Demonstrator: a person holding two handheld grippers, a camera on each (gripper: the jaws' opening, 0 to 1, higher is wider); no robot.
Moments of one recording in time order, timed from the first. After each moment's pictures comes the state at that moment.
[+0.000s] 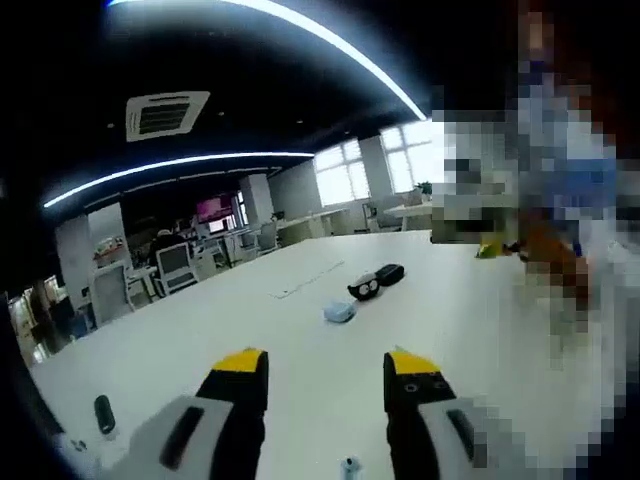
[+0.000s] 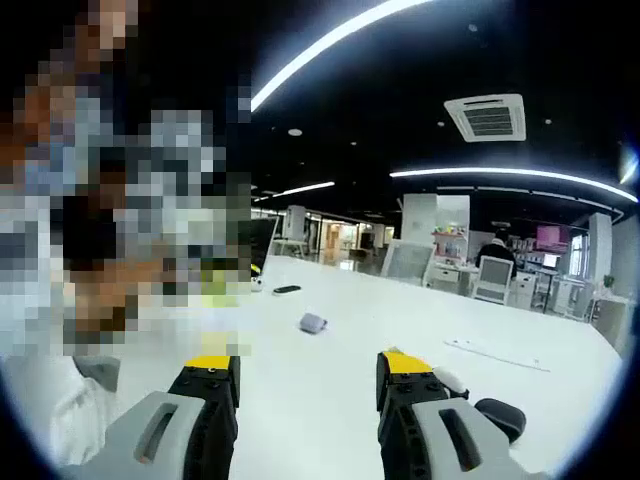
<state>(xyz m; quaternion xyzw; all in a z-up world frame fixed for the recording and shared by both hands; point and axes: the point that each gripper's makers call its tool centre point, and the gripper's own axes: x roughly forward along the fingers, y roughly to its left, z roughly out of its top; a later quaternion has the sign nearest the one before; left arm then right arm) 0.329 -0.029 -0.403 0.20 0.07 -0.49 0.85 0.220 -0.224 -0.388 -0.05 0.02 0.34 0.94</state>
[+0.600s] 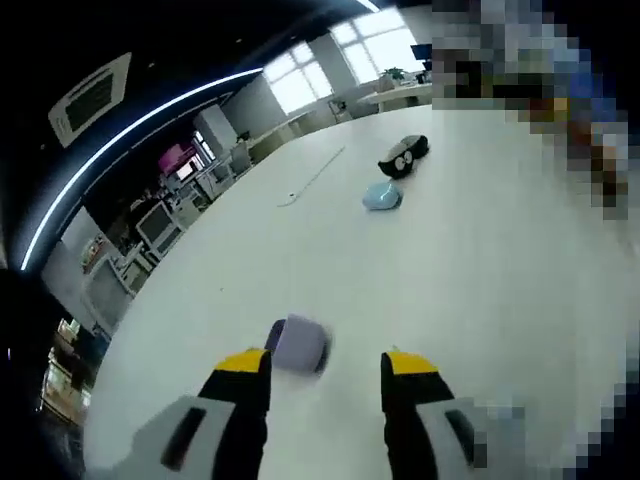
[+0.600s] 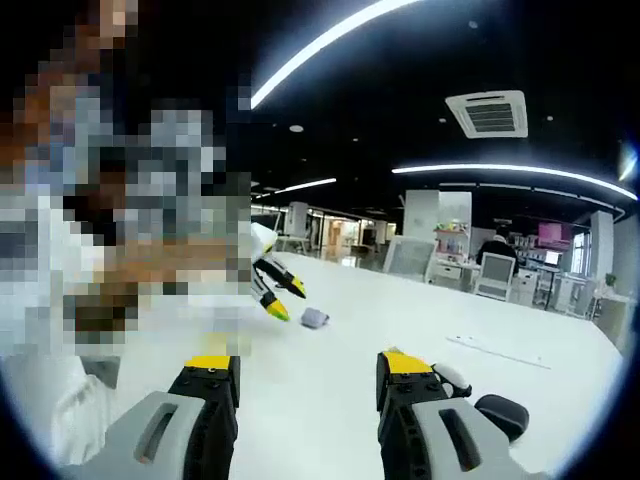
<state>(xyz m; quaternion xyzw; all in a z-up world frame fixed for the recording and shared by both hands) 0.447 -0.030 -0.475 0.33 0.20 -0.47 0.80 0.221 -0.224 -0.395 -0.05 0.03 0.35 0.93</state>
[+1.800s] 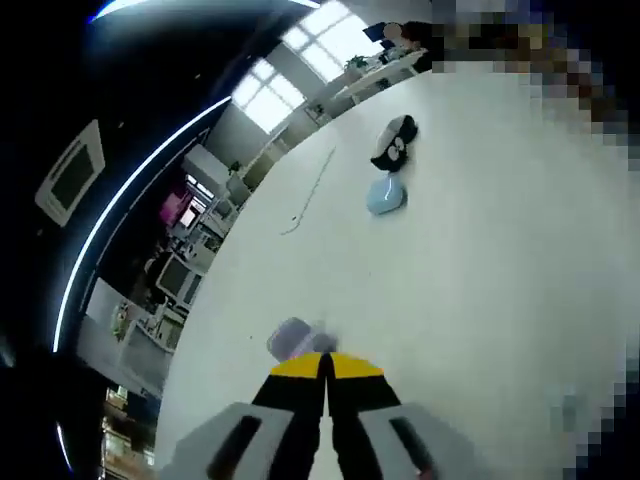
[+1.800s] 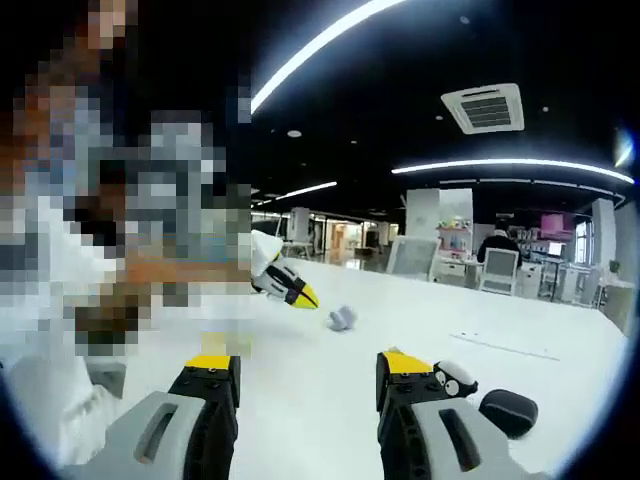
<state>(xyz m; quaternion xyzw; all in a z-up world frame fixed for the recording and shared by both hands) 0.446 -0.066 -0.444 0.49 0.04 -0.45 0.75 0.223 -0.227 -0.393 -0.02 0.03 0.36 0.93</state>
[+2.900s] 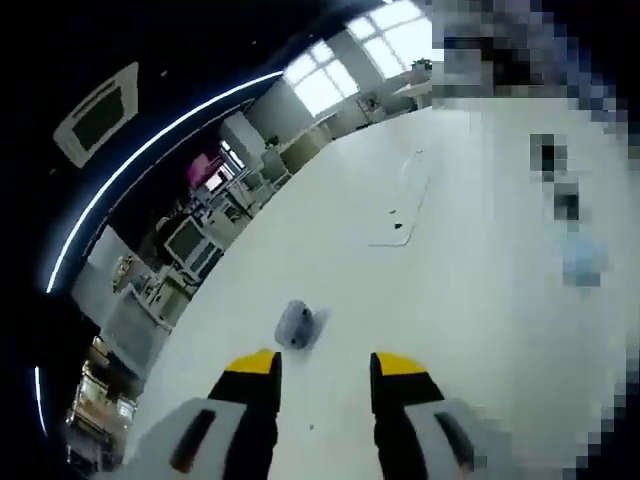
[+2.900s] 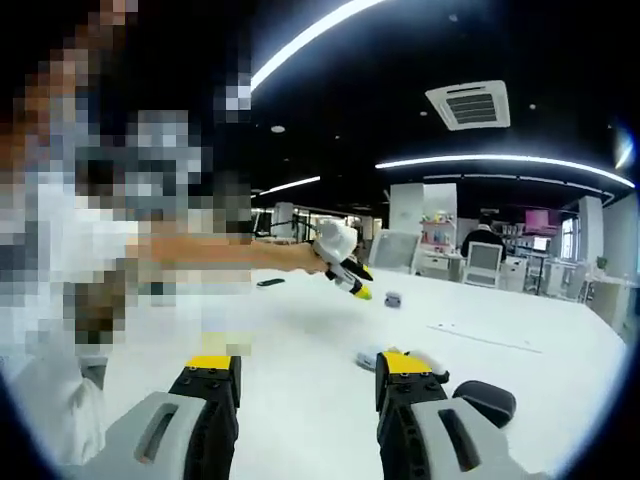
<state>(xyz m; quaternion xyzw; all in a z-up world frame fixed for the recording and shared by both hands) 0.633 -0.173 -0.459 0.43 0.11 -0.40 0.80 0.237 -0.260 -0.404 -0.03 0.04 0.32 0.95</state>
